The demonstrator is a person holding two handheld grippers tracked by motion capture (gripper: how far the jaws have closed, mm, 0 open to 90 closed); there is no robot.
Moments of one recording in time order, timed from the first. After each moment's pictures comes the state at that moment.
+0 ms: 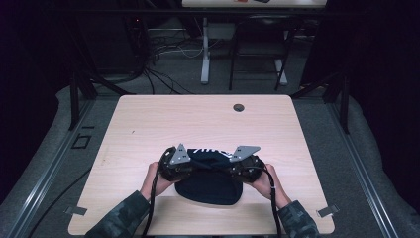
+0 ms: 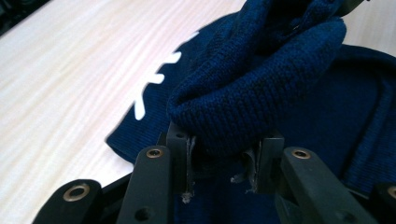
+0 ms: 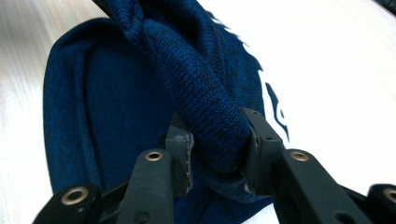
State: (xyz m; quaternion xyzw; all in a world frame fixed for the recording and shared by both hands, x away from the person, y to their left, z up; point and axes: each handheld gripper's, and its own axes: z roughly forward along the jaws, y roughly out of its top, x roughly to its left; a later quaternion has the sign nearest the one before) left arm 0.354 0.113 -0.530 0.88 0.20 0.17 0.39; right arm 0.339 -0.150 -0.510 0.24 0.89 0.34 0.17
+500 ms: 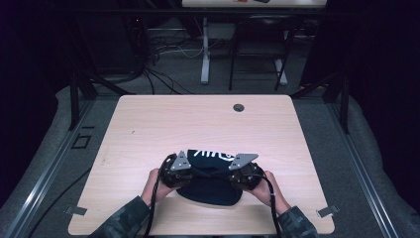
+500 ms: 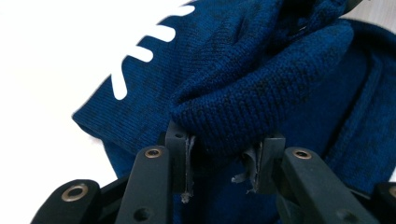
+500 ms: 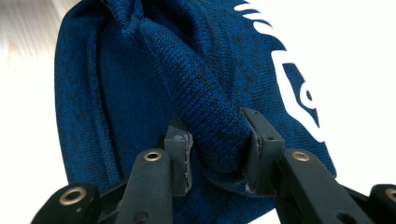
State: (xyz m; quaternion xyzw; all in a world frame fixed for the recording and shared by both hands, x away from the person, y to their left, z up) left arm 0.346 0.114 -0.551 0.89 0.21 0.14 0.38; right arm 0.328 -0.148 -0.530 0.24 0.90 0.33 0.15
